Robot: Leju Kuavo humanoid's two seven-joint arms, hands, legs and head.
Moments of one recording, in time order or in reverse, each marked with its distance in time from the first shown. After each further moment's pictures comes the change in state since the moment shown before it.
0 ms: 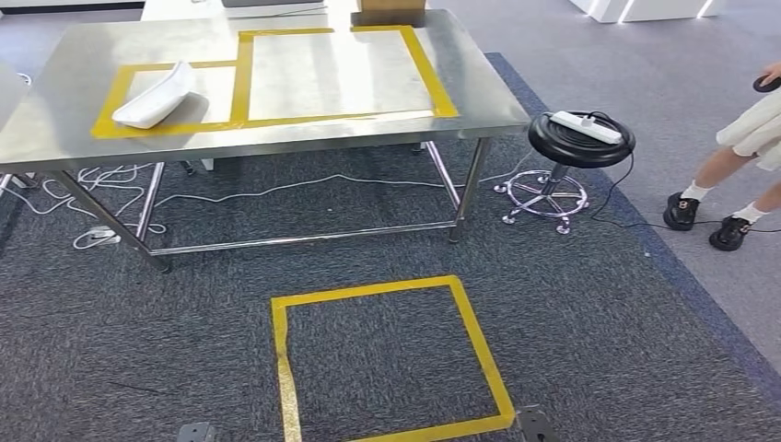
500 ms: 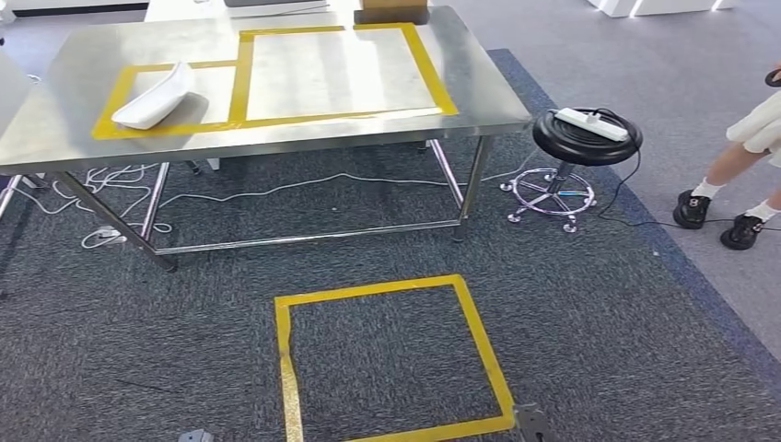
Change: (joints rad) left arm 0.008 0.012 0.042 0.016 0.101 -0.189 0.078; right arm -0.005 -0.002 0.011 0.002 0.036 -0.001 0.009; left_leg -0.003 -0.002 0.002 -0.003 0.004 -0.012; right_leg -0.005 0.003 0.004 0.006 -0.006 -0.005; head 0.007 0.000
